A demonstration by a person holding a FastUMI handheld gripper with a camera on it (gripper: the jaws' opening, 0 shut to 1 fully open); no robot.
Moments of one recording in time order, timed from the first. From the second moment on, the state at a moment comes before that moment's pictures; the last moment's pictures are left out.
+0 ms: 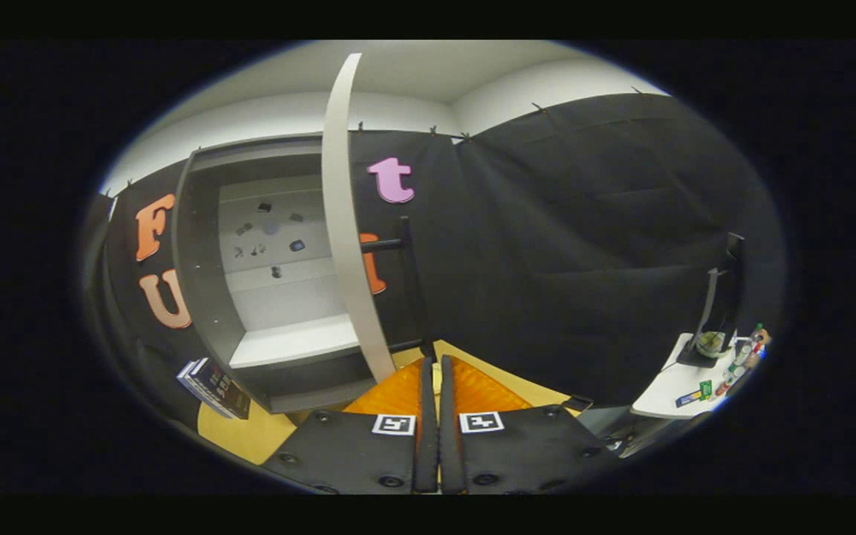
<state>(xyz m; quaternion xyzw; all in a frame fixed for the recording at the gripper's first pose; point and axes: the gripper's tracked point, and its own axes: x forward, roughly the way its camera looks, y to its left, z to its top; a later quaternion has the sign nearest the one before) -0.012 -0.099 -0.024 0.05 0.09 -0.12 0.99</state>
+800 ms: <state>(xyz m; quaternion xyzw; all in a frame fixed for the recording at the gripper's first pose) 0.005 0.006 -0.106 0.02 0.12 -0.01 0.99</state>
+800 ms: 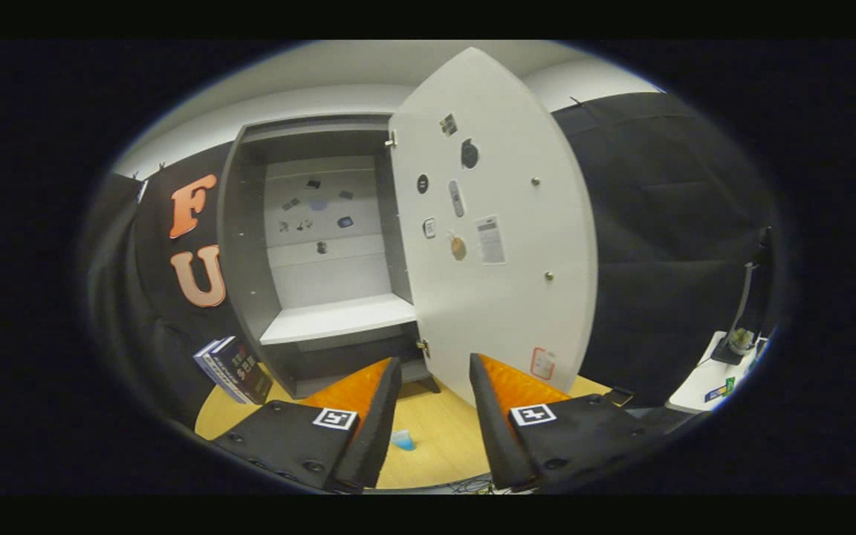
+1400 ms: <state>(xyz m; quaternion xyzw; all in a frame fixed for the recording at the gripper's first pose) 0.034 0.062 -0.252 0.02 0.21 0.06 0.97</state>
